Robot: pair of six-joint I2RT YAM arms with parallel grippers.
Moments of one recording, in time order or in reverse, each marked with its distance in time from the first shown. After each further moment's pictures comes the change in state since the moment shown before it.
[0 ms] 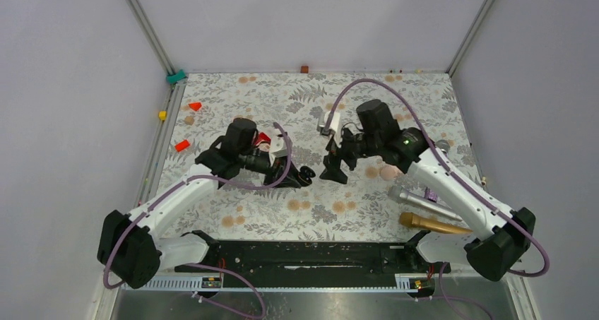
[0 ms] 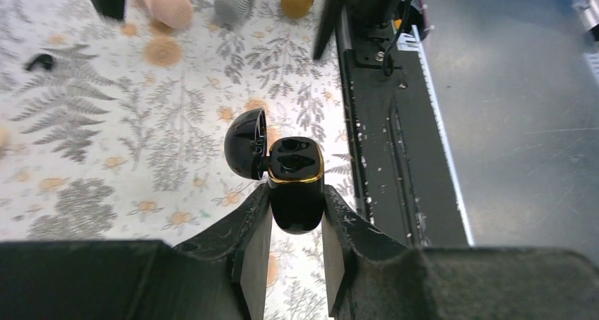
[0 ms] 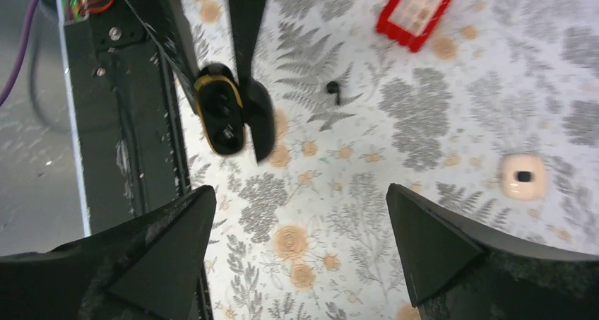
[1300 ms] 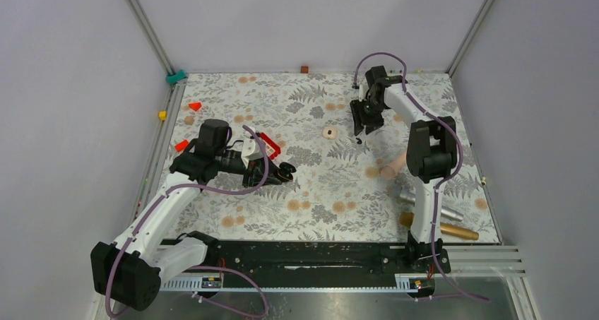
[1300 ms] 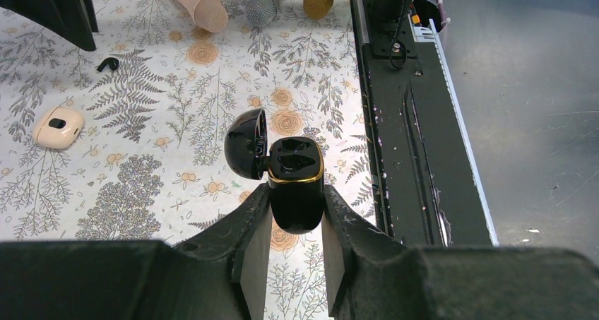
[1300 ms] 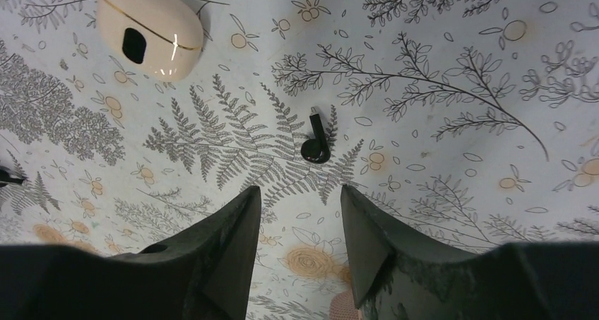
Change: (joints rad) left arm 0.227 -0.178 0.000 -0.263 0.125 0.271; right arm -0.470 0.850 0.589 -0.264 0.383 0.369
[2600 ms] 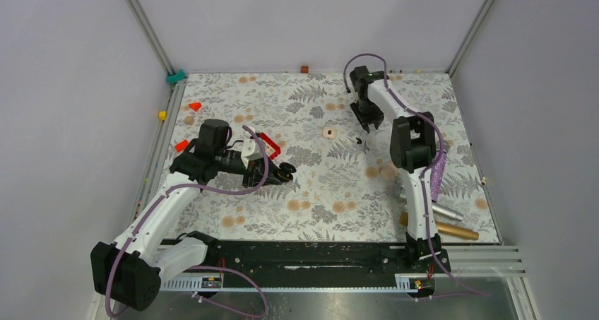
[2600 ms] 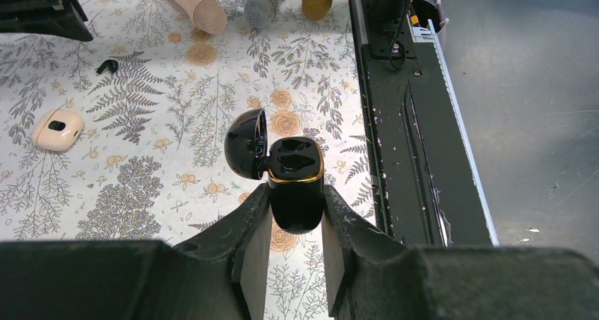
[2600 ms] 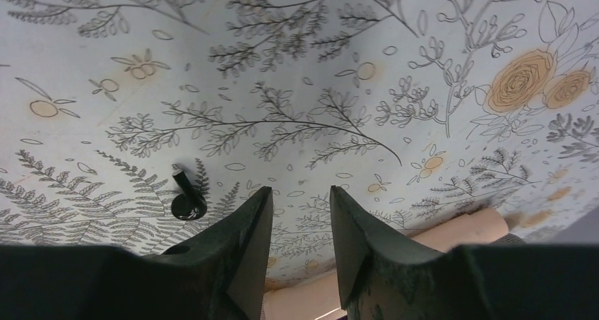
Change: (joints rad) left arm 0.000 0.000 0.000 0.000 0.005 0.004; right arm 0.042 0.256 0.314 -0.190 0.399 -0.083
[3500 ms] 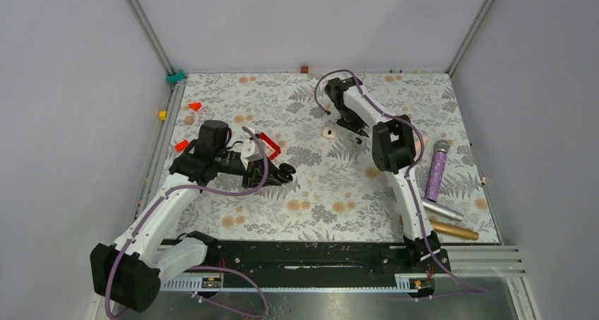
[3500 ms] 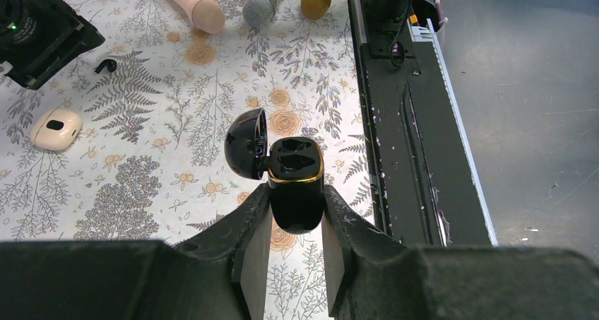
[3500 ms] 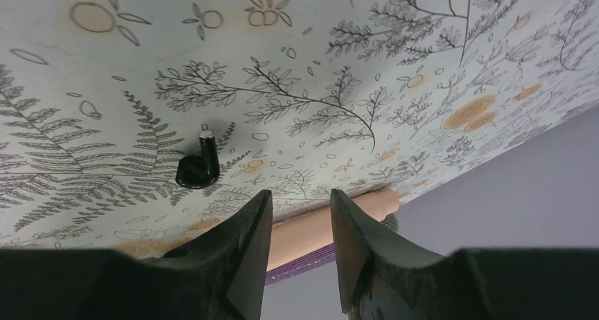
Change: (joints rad) left arm 0.000 -0.010 -0.008 -0.001 0.000 0.000; right arm 0.161 0.130 0.138 -0.201 0.262 -0.337
